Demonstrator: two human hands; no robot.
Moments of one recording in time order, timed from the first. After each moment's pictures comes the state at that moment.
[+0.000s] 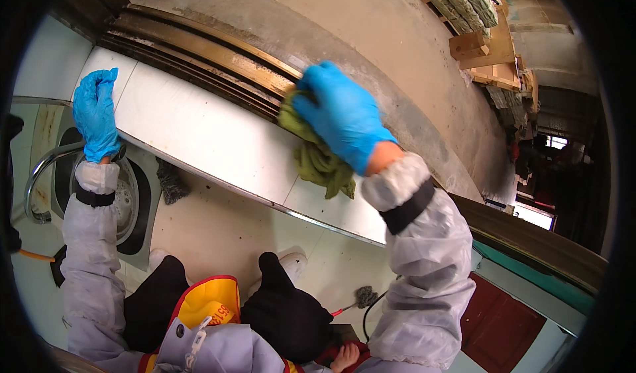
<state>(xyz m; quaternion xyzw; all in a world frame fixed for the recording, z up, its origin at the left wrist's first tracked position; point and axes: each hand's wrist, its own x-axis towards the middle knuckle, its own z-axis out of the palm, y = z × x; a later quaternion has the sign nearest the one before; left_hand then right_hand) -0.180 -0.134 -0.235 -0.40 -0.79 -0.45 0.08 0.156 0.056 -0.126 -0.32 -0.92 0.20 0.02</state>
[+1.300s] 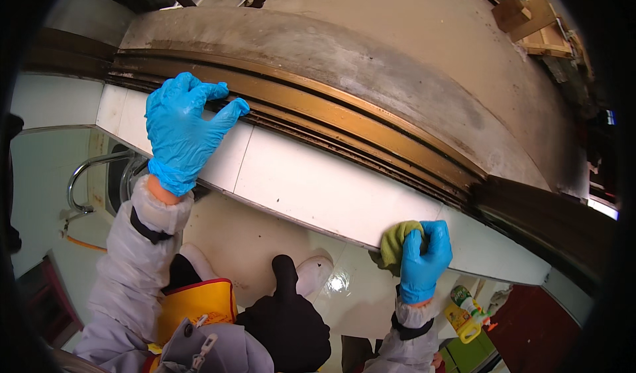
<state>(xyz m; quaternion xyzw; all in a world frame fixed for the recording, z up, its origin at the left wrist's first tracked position) 0.076 -0.043 -0.146 -0.66 -0.71 -0.21 0.12 0.467 -0.072 -0.178 -0.63 -0.67 0.27 0.28</state>
